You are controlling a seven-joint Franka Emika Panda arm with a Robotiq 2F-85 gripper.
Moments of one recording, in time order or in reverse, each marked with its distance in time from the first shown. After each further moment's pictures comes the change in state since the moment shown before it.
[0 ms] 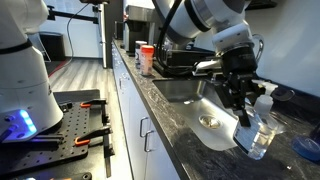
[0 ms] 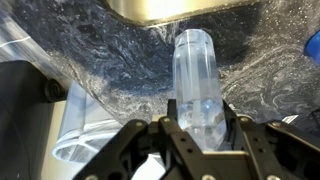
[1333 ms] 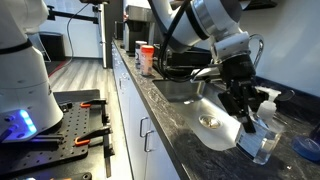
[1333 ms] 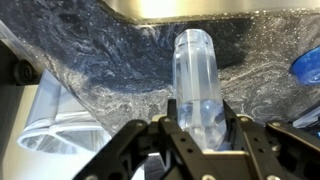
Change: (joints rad) arm 0.000 0.039 -0.012 0.000 -0.129 0.074 -0.018
